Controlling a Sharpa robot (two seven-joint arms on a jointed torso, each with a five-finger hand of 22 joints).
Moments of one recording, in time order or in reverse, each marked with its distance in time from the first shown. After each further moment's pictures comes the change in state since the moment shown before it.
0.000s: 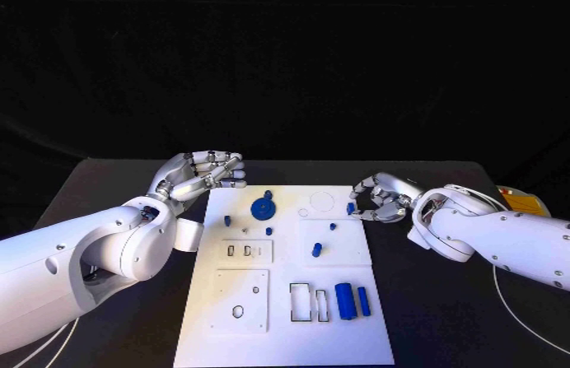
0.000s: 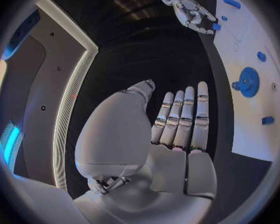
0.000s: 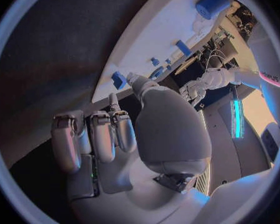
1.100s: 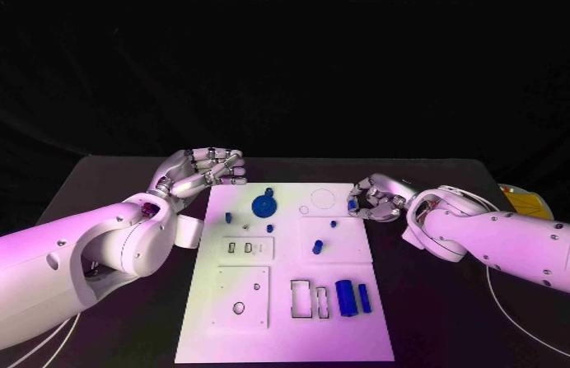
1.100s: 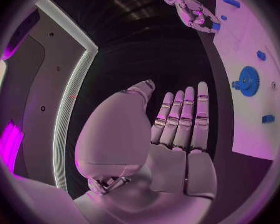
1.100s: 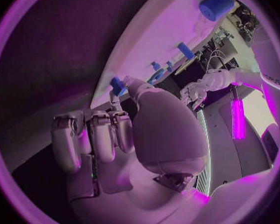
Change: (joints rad) left arm 0.000 -0.002 0.000 -0.002 0.000 0.000 -0.002; left_hand 0.000 0.000 0.000 0.000 0.000 0.000 0.000 0.000 0.000 0.000 0.000 0.000 0.001 0.000 0.000 0.000 0.002 0.000 0.000 0.000 0.000 -0.001; right arm -0.016 0.034 0.000 -0.025 0.001 -0.012 -0.001; right_hand 0.033 0.050 0.016 -0.004 -0.024 0.096 -0.017 0.008 0.018 -0.003 -0.003 0.014 0.000 0.000 0.000 0.004 0.000 0.000 0.000 0.000 0.004 0.000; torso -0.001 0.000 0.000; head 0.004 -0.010
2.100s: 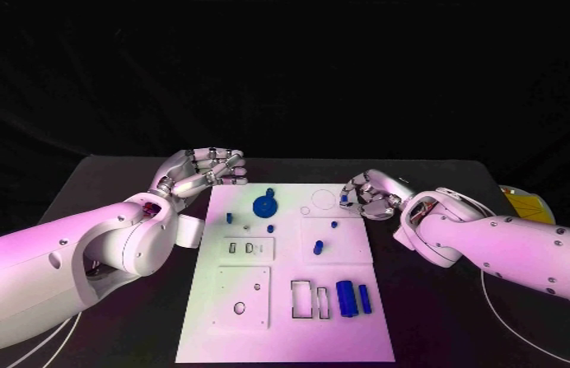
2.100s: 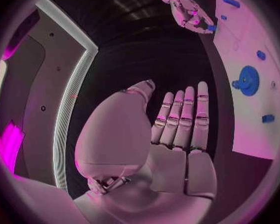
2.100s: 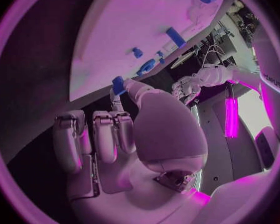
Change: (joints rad) left arm 0.000 0.000 0.000 -0.002 0.000 0.000 -0.001; left_hand 0.000 0.000 0.000 0.000 0.000 0.000 0.000 0.000 0.000 0.000 0.000 -0.004 0.000 0.000 0.000 -0.004 0.000 0.000 0.000 0.000 0.000 0.000; right arm 0.007 -0.005 0.000 0.110 -0.014 -0.122 -0.031; right_hand -0.010 0.088 0.070 0.013 -0.077 0.073 -0.023 0.028 0.009 0.003 -0.047 0.017 0.000 0.004 -0.040 0.004 0.000 0.000 0.000 -0.033 0.000 0.000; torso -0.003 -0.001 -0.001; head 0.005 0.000
